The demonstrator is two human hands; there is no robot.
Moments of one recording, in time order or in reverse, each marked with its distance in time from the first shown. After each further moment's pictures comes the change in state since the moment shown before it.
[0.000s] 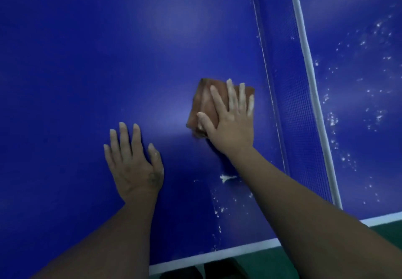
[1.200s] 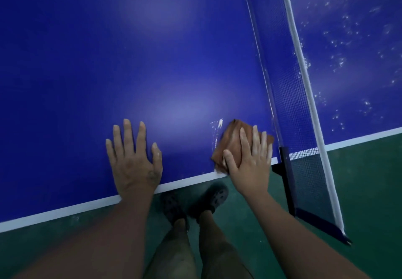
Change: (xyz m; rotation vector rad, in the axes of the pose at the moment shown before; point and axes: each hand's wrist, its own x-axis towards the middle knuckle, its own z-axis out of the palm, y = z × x) left_hand -0.148 -0.087 -0.032 -0.021 -0.049 0.167; right_hand -0.301 0.003 -0.019 0.020 -0.003 0.306
